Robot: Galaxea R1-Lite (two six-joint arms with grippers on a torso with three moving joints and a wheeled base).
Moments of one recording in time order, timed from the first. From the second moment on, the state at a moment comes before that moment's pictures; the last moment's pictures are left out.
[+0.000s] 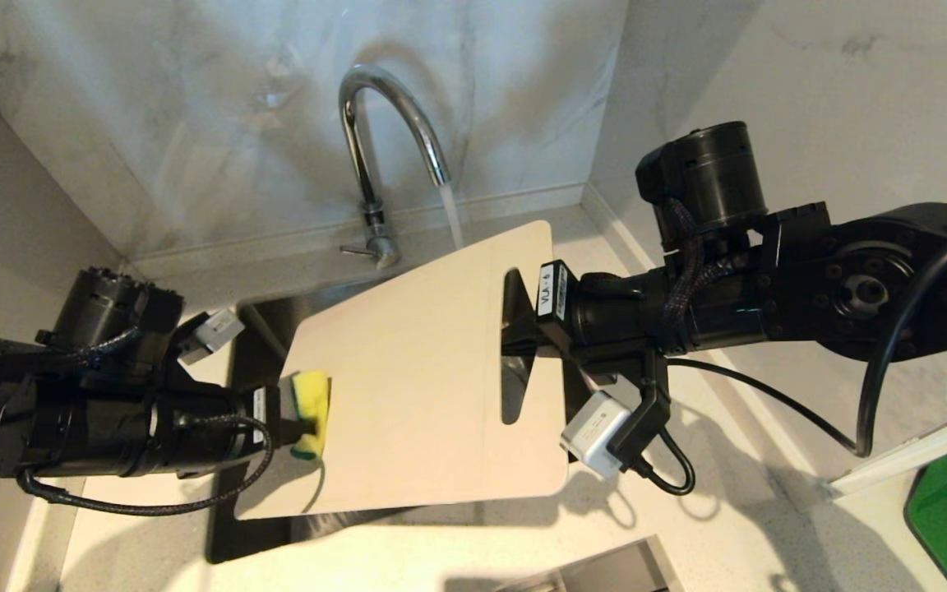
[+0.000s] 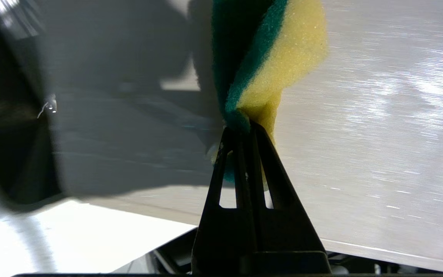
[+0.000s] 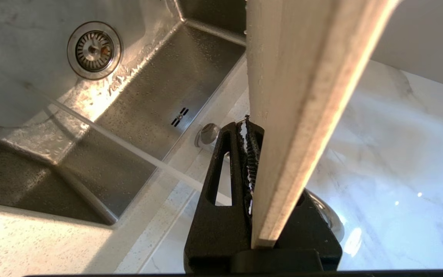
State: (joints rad) left arm -0.49 1.57 -0.90 0.02 -0.09 -0.58; right arm 0.49 1.71 -1.37 0.14 0.55 -2.40
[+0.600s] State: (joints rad) left arm -0.22 1.57 -0.76 -0.06 -0.21 -0.46; right arm 0.50 1.71 -1.37 0.14 0.55 -2.39
